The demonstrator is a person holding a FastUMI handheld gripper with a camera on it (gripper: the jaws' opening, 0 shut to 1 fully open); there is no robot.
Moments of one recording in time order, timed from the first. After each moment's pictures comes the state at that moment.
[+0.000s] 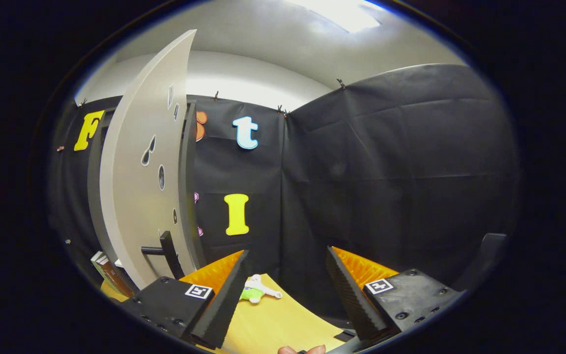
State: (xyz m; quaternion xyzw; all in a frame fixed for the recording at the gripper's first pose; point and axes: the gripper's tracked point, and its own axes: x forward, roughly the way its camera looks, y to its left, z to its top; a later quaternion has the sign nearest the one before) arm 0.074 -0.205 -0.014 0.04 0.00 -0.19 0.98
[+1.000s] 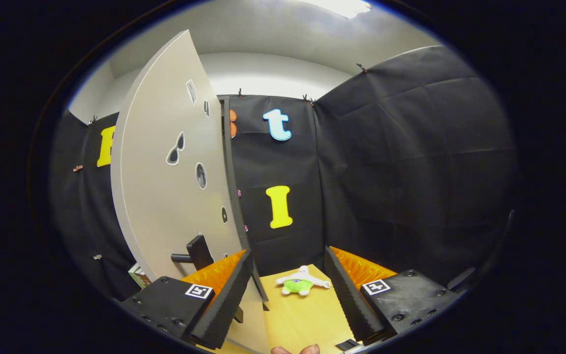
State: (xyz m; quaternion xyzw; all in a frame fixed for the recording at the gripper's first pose) arm 0.092 -0.099 -0.024 0.10 0.03 -0.10 0.99
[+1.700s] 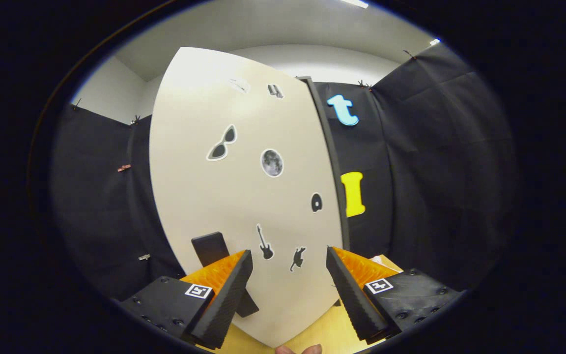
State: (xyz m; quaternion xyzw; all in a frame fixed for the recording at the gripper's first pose) arm 0.141 0.115 -0.032 0.13 0.05 0.08 0.99
